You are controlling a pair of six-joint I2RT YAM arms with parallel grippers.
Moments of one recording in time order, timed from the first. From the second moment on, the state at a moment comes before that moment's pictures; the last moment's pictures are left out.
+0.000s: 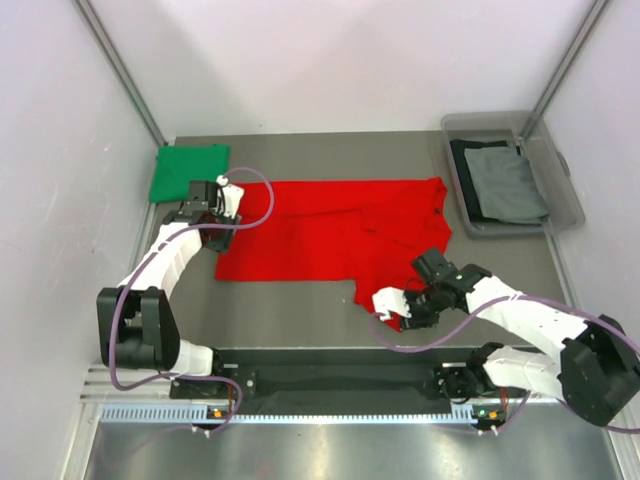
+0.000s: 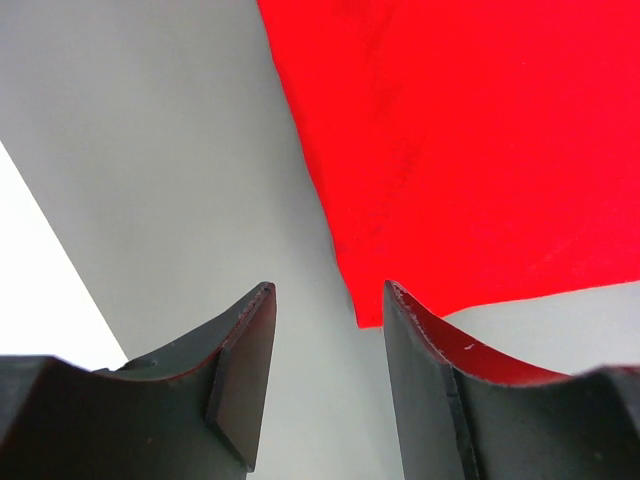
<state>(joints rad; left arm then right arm) -0.05 1.42 1.01 -0.60 -0.07 0.34 0.62 1.10 0.58 -0.72 -0.41 -1.07</state>
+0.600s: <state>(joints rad) -0.03 1.43 1.01 -0.59 -0.09 0.34 0.74 1.25 0.59 -0.64 -0.40 -1.03</state>
